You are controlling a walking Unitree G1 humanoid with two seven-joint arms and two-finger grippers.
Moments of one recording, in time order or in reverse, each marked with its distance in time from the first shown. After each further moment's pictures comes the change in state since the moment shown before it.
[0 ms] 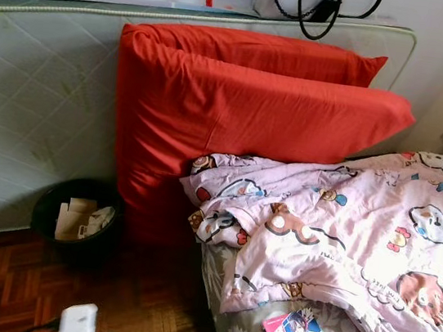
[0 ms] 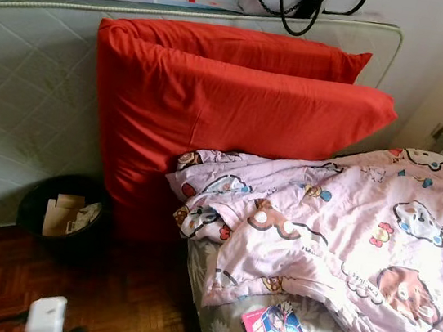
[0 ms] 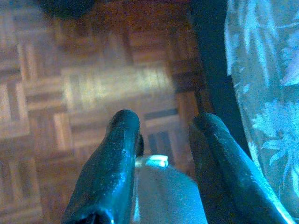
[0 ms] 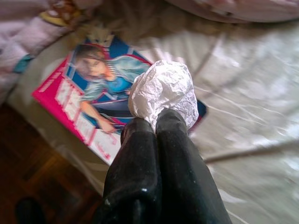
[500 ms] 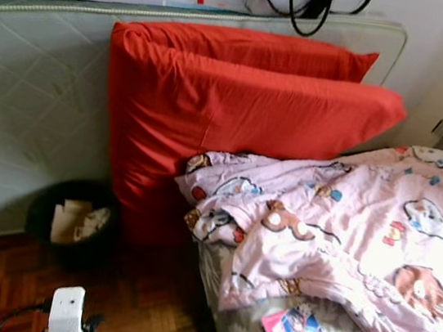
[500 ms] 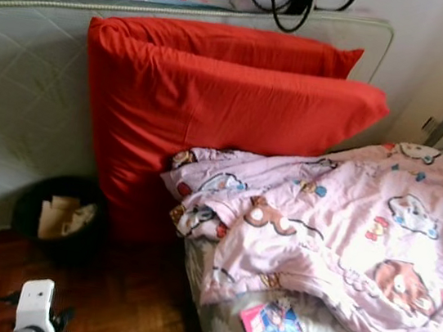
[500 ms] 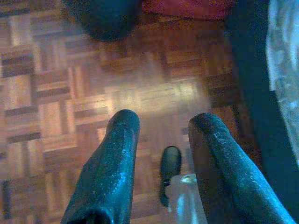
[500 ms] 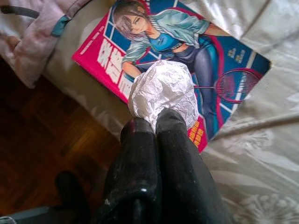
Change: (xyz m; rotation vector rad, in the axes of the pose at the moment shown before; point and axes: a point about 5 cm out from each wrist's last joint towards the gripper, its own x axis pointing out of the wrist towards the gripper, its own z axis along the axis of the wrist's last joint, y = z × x) left arm -0.004 0.041 0.012 0.057 -0.029 0.079; right arm -0.002 0.032 -0.022 0.057 0.058 0.063
